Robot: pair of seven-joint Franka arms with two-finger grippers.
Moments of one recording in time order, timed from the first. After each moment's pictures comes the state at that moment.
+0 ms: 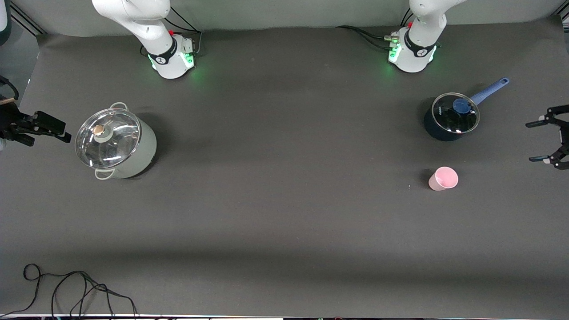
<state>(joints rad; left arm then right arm) 0.51 0.32 -0.07 -1.52 -0.51 1.41 2.14 -0.08 0.02 0.01 -1.59 0.04 1.62 -0.11</state>
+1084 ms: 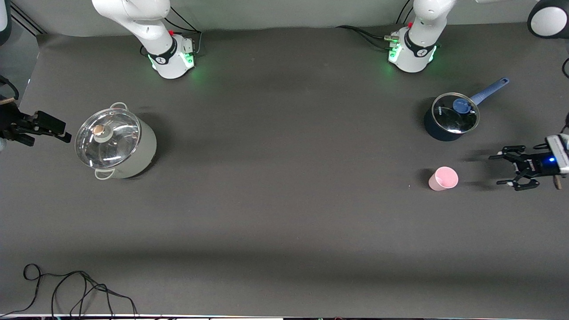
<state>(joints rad) 0.74 0.91 -0.07 -1.47 -0.85 1.41 2.62 -0.08 0.02 0.01 -1.59 0.04 1.62 -0.11</state>
